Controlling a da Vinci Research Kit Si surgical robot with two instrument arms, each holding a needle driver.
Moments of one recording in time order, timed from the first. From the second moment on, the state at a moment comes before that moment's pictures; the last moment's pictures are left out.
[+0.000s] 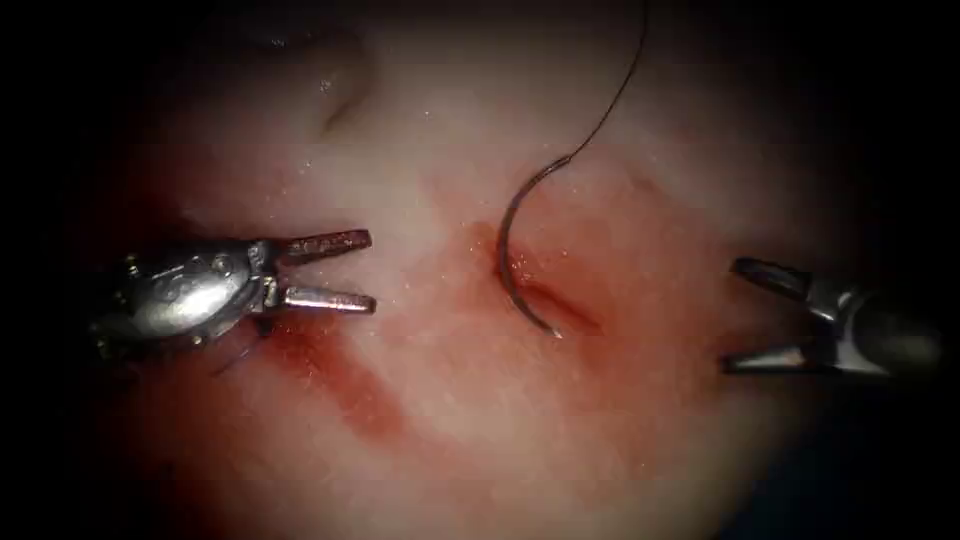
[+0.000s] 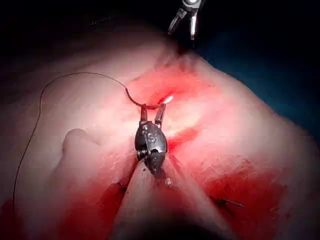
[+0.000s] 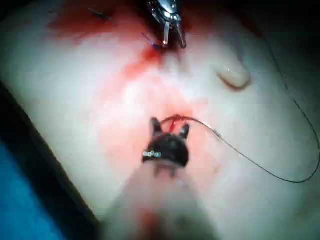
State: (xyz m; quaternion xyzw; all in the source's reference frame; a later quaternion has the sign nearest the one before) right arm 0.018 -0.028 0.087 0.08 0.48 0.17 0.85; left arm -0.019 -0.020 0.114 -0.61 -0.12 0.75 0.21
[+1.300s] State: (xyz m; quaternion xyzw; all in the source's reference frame) right arm 0.019 -0.029 0.087 0.07 0.48 0.16 0.86; left arm -0.022 -0.021 0.114 -0.55 -0.12 0.81 0.15
